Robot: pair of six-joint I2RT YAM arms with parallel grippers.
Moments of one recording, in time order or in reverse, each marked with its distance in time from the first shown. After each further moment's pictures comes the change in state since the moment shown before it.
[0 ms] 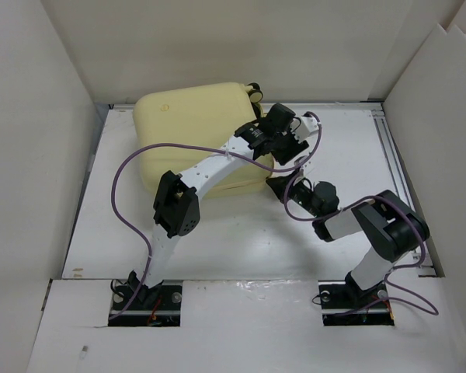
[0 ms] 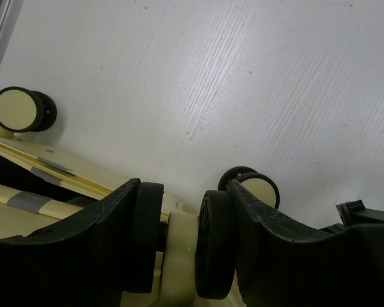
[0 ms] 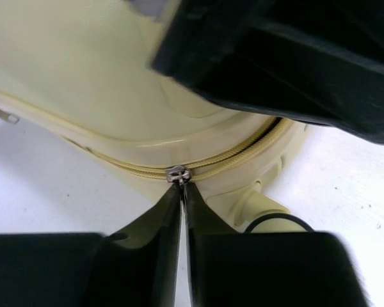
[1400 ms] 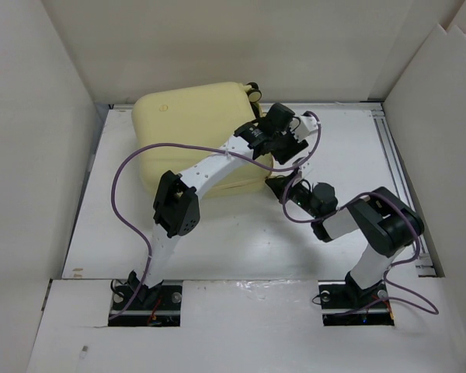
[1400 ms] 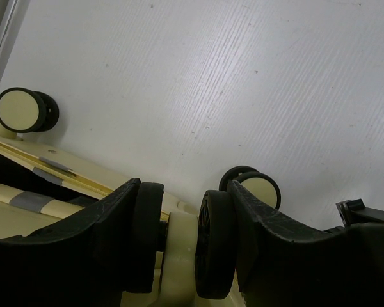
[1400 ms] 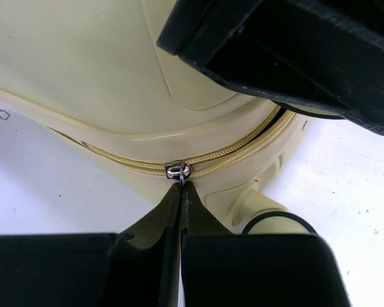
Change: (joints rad) left arm 0.001 0.000 0.000 0.003 -0.013 0.003; right arm 0.004 0.053 0.000 0.063 0.017 -0.031
